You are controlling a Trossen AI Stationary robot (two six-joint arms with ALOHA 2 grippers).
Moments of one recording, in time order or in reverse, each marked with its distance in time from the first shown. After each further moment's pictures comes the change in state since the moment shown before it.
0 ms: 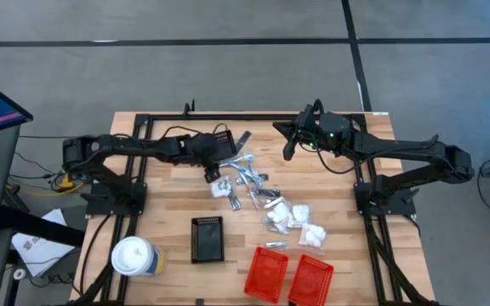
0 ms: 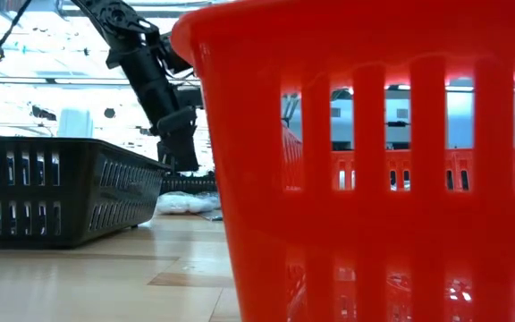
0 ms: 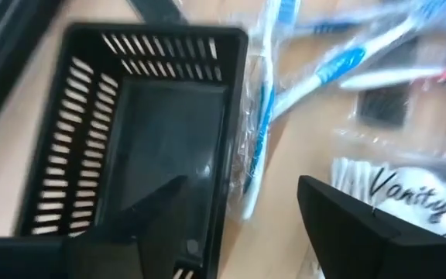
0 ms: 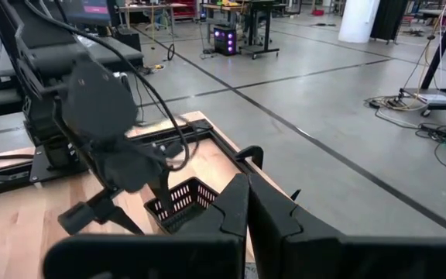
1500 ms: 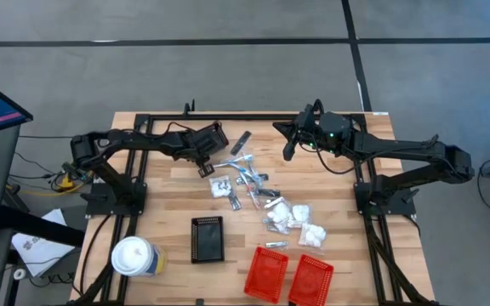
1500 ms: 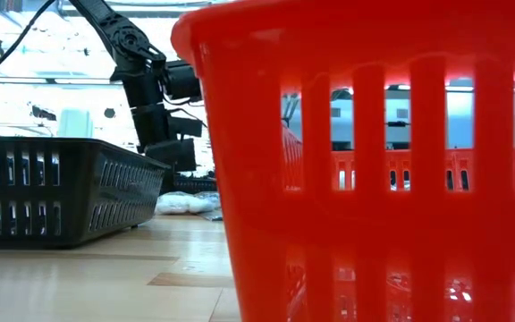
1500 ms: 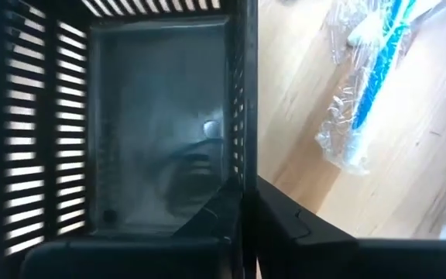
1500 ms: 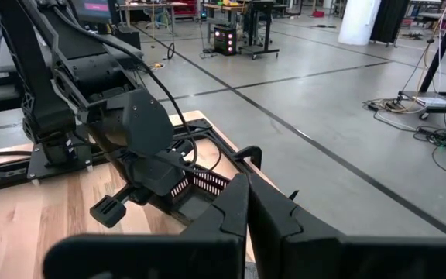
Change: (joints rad) left arm 0.106 0.070 0.001 -0.097 -0.054 0.040; right arm 0.000 0.000 0.000 0.000 0.000 -0.017
